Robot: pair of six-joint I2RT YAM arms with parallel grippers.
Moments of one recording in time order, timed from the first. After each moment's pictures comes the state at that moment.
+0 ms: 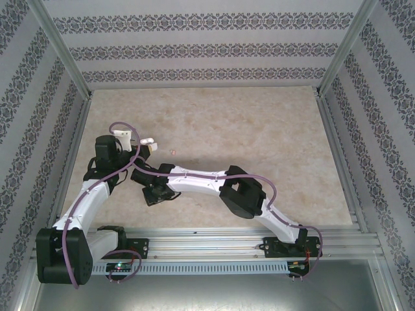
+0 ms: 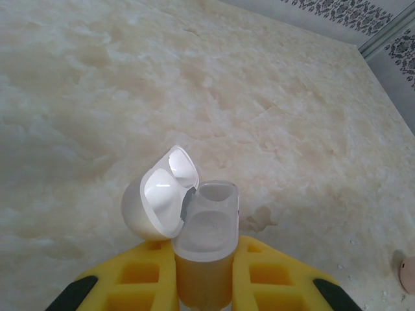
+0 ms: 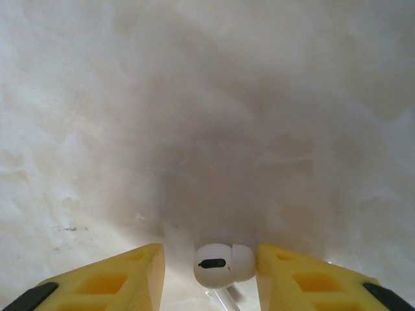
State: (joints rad) left arm 0.03 1.07 0.60 -0.09 0.50 -0.24; right arm 1.19 2.36 1.94 -0.83 -0.05 0.75
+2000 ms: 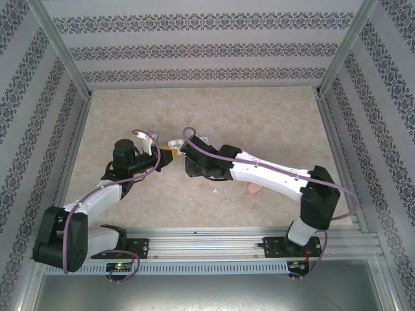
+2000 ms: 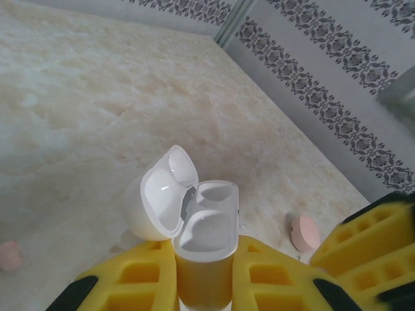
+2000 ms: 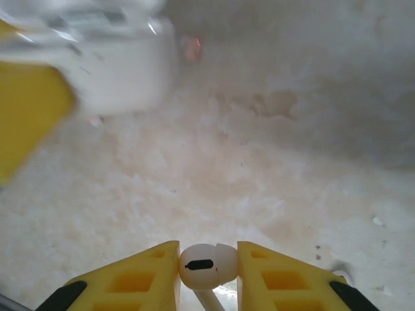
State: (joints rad) left arm -0.19 1.18 0.48 0.40 0.70 -0.33; right arm 1.02 1.63 1.37 -0.69 0.20 0.78
